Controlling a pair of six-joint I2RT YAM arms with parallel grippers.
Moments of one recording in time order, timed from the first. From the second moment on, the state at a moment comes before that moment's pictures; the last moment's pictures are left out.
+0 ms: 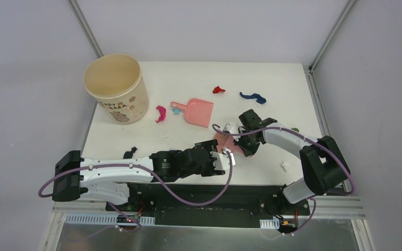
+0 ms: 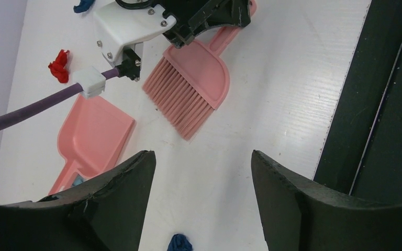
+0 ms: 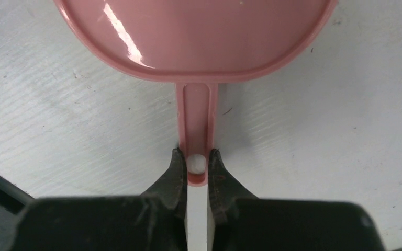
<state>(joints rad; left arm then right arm) -1.34 1.21 0.83 -0.18 -0.33 0.34 0.54 1.52 0.84 -0.66 -0.13 -0.57</state>
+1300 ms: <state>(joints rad) -1.32 1.57 0.95 -0.15 -0.24 0.75 0.35 1.58 0.97 -1.04 -0.80 -0.63</state>
